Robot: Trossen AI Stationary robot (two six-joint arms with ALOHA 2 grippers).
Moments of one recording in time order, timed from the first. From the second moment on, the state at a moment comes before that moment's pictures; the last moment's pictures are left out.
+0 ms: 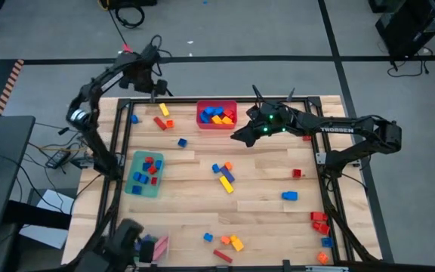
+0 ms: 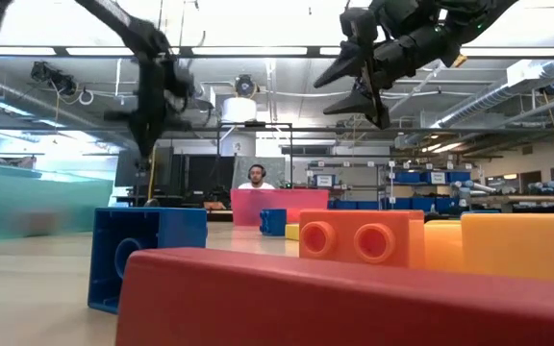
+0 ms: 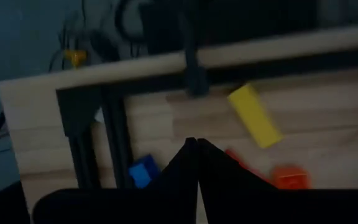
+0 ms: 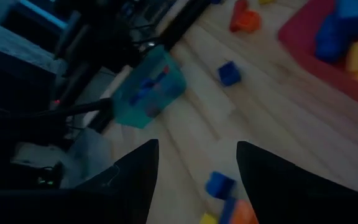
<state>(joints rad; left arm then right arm) 1.08 1.72 1.54 -1.18 -0.23 -0.35 -0.36 1.35 0.87 -0.01 -0.32 0.68</state>
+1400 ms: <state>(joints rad) 0.56 1.20 0.88 -0.59 -0.30 -0.88 -0.25 0.99 0.72 -0.29 -0.11 0.45</state>
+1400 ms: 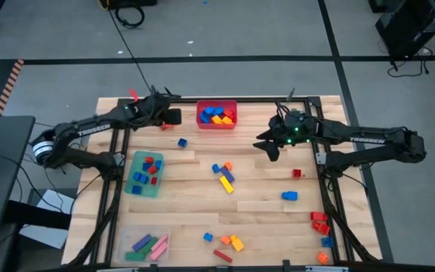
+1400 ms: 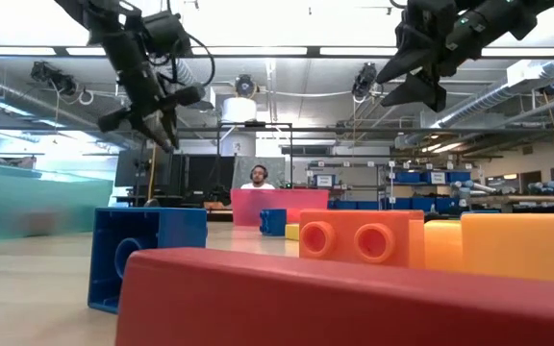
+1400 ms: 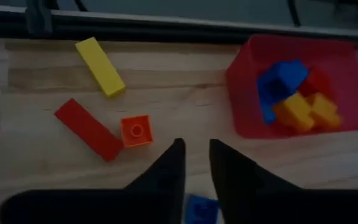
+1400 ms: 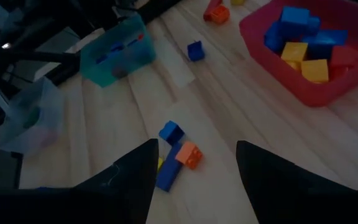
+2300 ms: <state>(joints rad) 0.72 1.59 1.31 -1.13 -0.23 0.92 -0.25 0.99 0.72 -0.10 0.07 0.48</state>
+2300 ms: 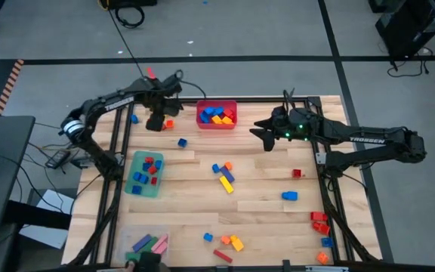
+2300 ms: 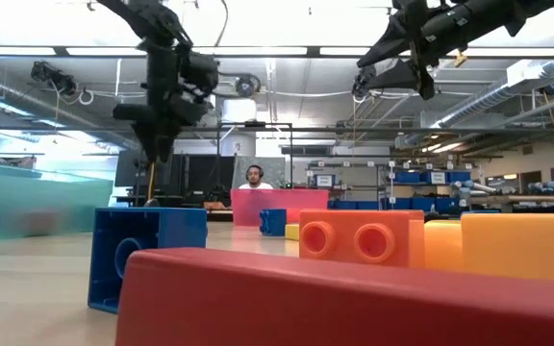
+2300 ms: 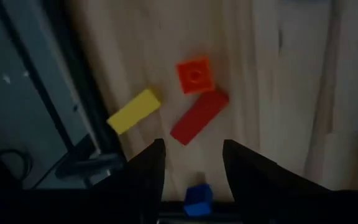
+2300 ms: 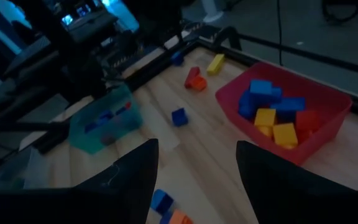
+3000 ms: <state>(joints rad) 0.71 1.85 1.30 -1.14 -0.30 1.06 -0.25 0.99 0.72 -0.07 0.09 0.48</state>
